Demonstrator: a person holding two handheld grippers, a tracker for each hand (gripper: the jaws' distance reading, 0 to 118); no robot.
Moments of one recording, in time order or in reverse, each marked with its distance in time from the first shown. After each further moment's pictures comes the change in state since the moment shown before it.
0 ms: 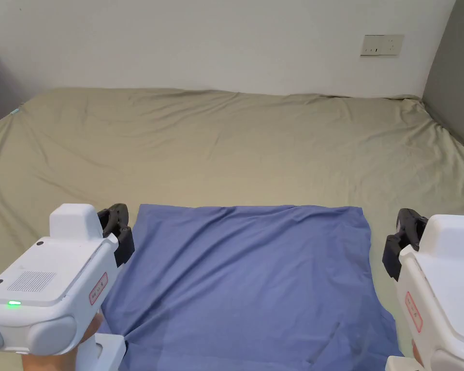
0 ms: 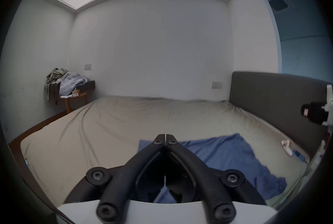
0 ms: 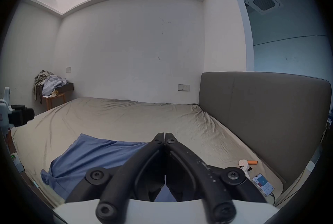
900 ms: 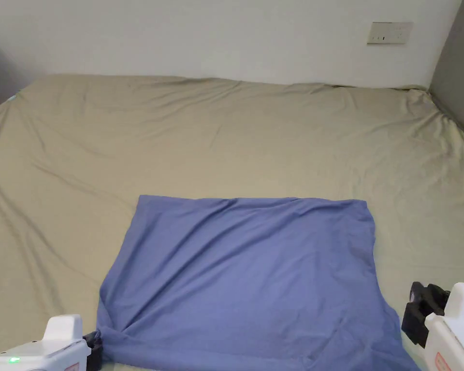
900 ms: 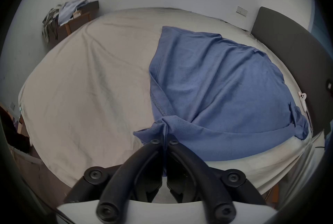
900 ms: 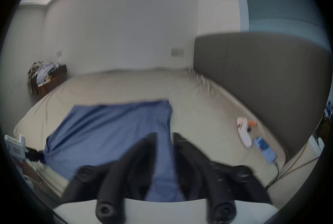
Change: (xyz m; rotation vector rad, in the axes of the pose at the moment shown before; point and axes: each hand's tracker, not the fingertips) left arm -0.077 -0.172 -0.036 -0.667 0.045 0.064; right arm 0.033 -0.080 -0.009 -0.360 -0.006 -0.075
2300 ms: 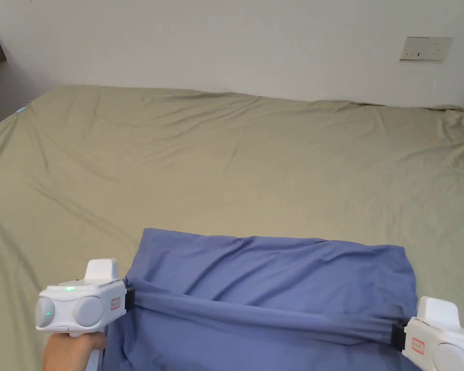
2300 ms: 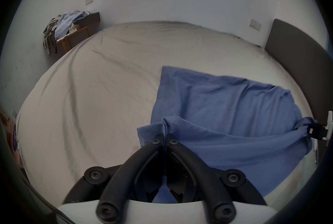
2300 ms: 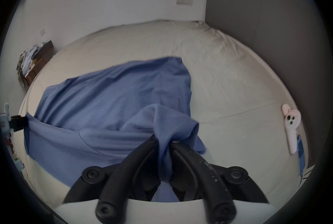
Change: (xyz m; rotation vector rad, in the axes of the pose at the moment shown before) left arm 0.018 0.183 -0.129 0.060 0.077 0.039; right arm -0.015 0.031 -0.252 -0.368 0.014 -0.018
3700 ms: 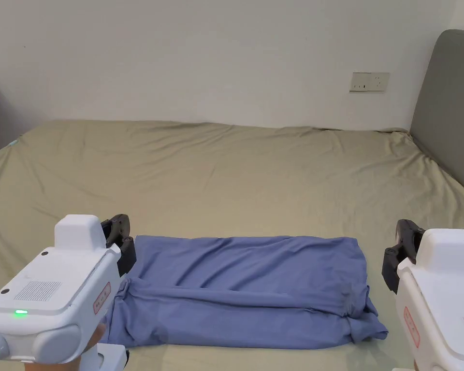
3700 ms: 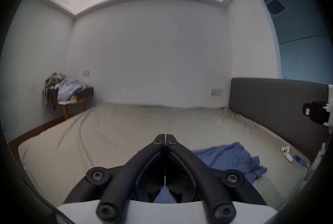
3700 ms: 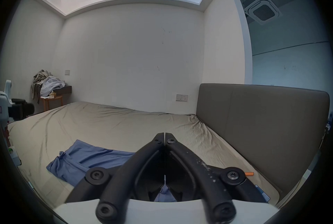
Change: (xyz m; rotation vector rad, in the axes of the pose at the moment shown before) left arm 0.043 -0.036 0.276 0.665 -0.153 -0.060; right arm -0.029 -0.051 0.290 0.810 -0.046 0.126
